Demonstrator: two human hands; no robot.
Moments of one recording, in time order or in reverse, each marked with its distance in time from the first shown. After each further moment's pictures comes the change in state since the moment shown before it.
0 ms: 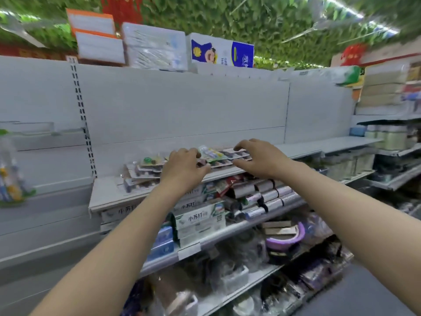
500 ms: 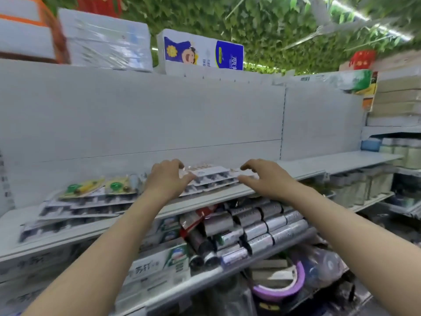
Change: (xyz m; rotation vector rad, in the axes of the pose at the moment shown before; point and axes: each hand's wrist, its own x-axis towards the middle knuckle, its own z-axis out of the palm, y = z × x) left_hand 0.196 0.050 0.146 0.010 0.016 -0.118; right_hand 0.114 0.233 0.057 0.129 -0.012 0.025
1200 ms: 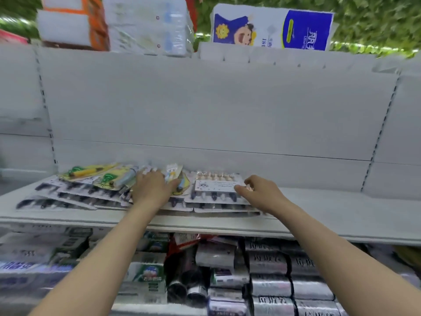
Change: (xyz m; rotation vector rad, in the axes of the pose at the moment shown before) left_hand 0.087 -0.010 0.103 0.214 0.179 -0.654; right_hand 0.203 0.121 0.100 0.269 -0.260 -0.147
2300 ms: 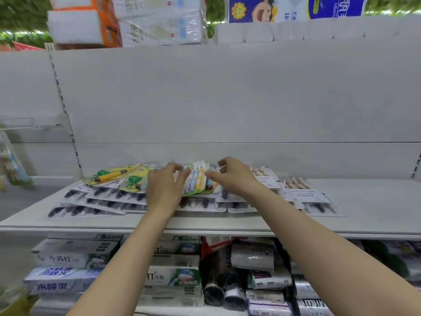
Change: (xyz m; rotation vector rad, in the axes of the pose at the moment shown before) left_hand 0.009 -0.036 -0.006 -0.310 0.261 0.103; right_hand 0.036 -0.125 0.056 0.330 -0.041 -0.108
